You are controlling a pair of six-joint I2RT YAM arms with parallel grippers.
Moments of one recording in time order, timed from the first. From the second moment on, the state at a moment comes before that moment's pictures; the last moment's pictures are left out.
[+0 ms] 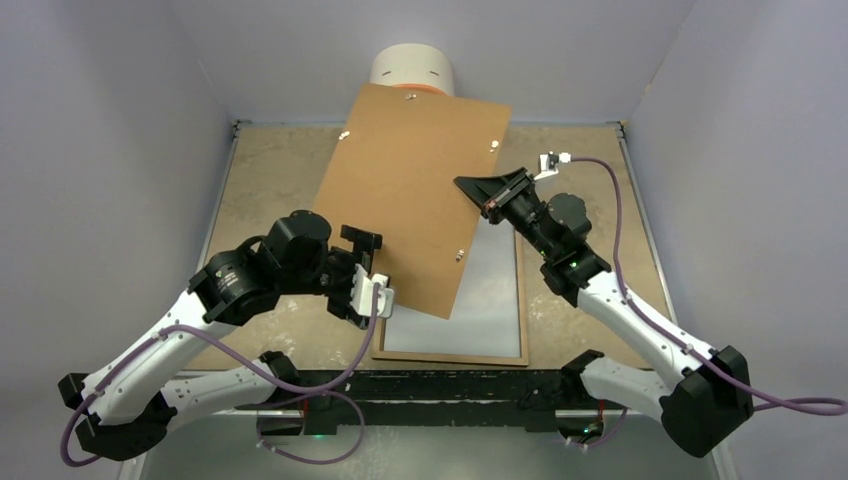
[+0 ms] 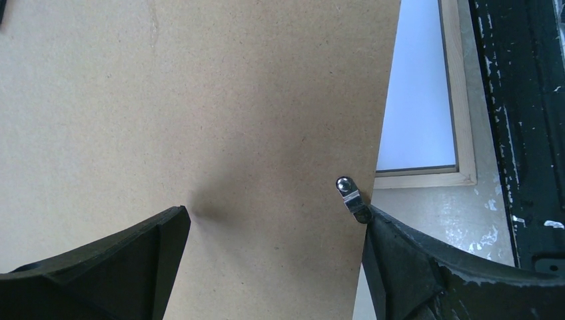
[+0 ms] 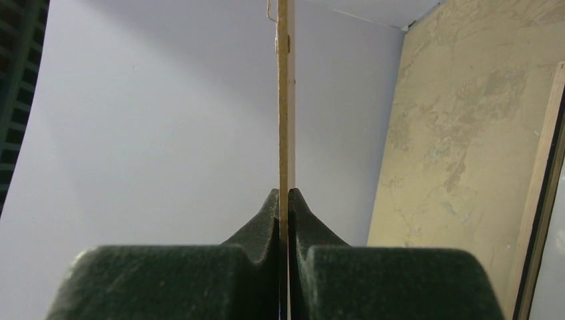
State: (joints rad) left arm -0.87 0.92 1.23 -0.96 0.26 0.97; right arm 0.54 1.08 0.78 0.39 -0.14 1.37
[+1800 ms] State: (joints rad) left arm -0.23 1.30 1.06 -0.70 0.33 0.75; right arm 0.07 1.15 0.62 0.07 -0.77 0.95
